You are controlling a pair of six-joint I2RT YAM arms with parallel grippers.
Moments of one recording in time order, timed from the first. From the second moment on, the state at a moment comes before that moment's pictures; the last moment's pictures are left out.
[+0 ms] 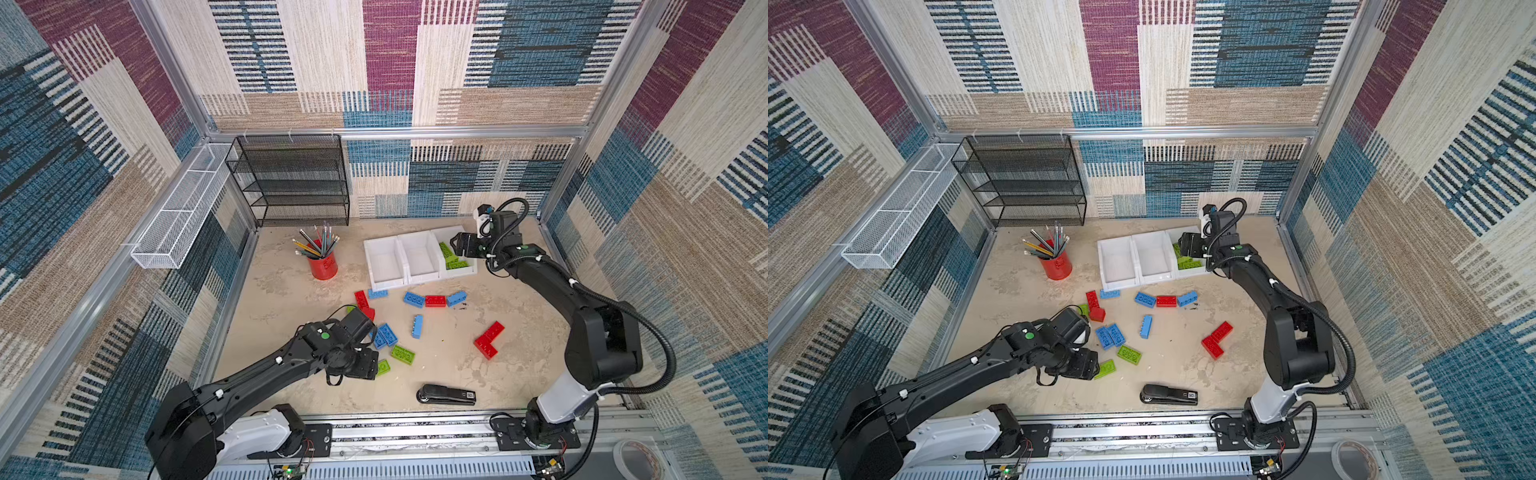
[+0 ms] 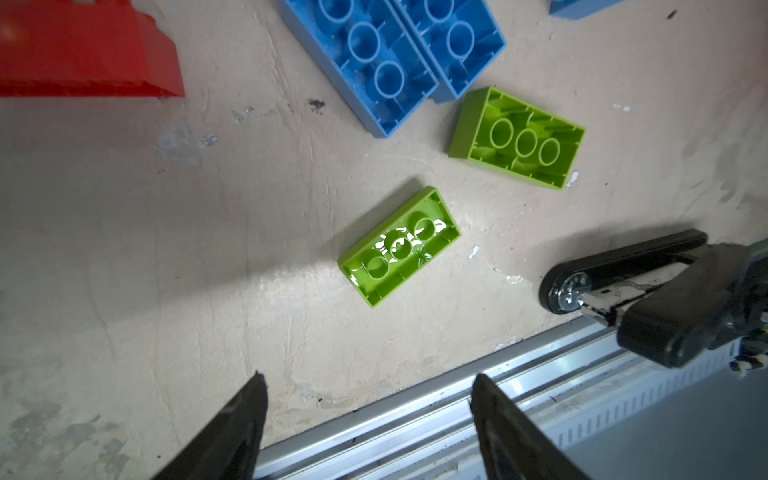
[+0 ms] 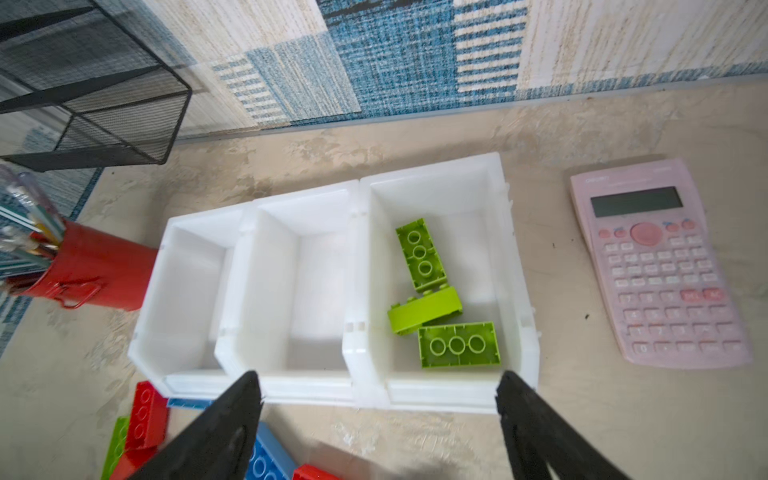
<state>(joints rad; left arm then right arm) -0.83 1.18 0.77 -0.89 0.11 -0.65 0.20 1.61 1.24 -0.24 -0.20 0.26</state>
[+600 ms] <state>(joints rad) -0.91 1.40 0.85 -0.90 0.02 -0.65 0.21 1.42 0.99 -0.08 -0.28 0.30</state>
